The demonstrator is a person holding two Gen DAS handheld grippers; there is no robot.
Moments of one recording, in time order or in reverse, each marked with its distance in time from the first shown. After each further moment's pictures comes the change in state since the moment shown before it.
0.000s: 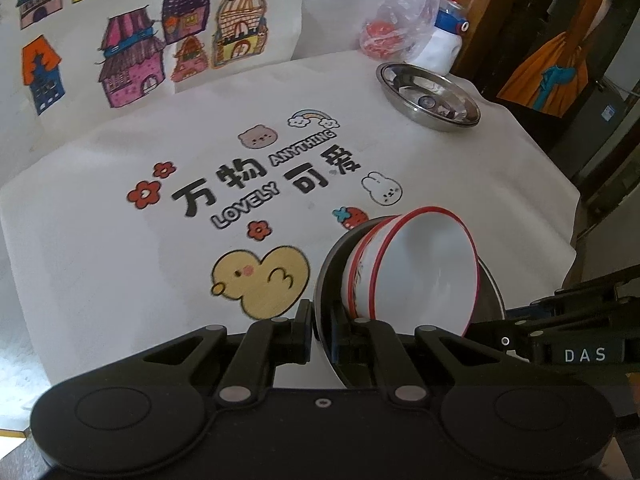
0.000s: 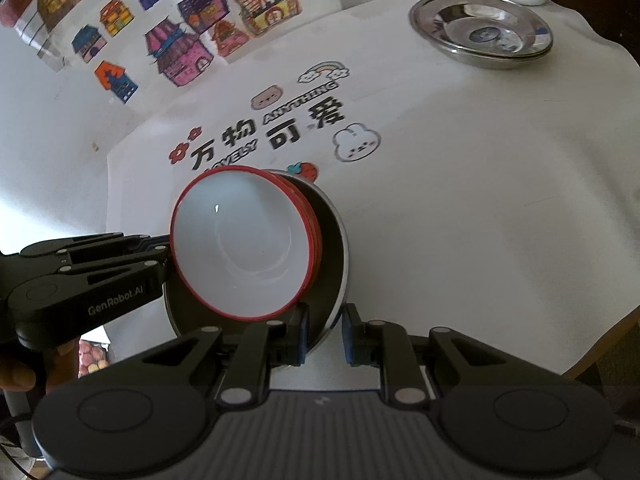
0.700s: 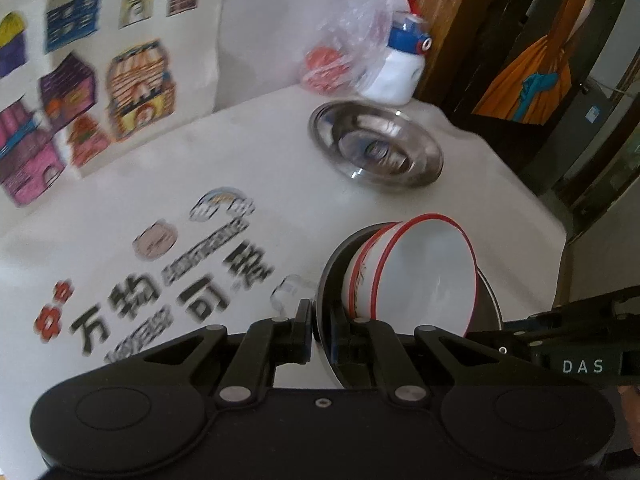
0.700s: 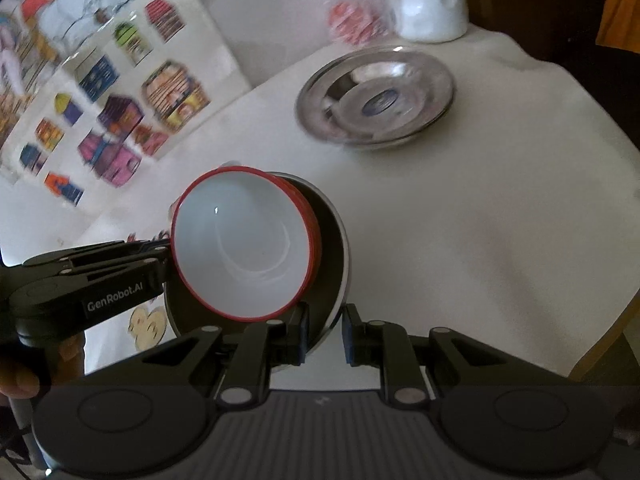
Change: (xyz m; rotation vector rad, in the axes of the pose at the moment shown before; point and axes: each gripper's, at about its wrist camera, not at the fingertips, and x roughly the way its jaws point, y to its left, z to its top) left arm 0.053 -0.071 0.094 0.053 -0.036 -0.046; right arm -0.029 -0.108 0.075 0.112 -0.101 -0.020
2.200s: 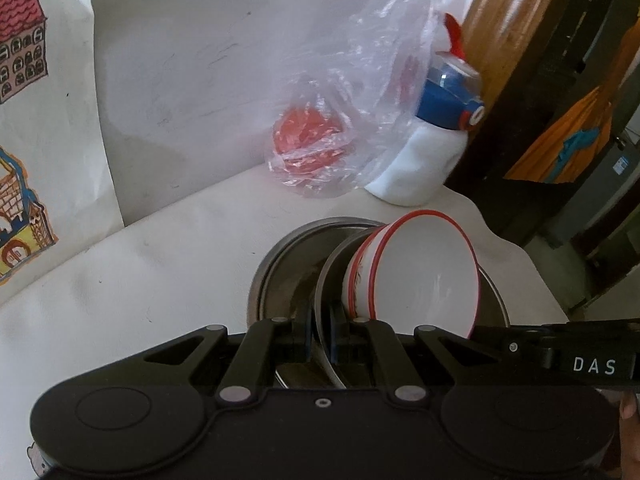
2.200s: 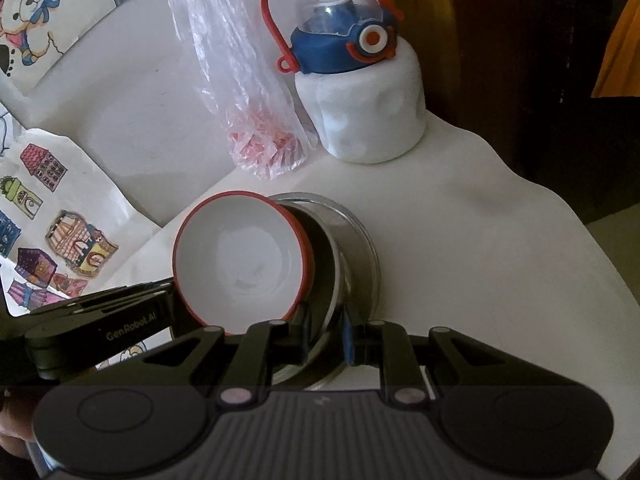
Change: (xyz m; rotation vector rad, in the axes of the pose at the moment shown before) left arm 0.138 -0.022 0.148 -0.083 -0.058 0.025; right arm 0.066 -0.084 0.149 0.048 -0.114 -0.038
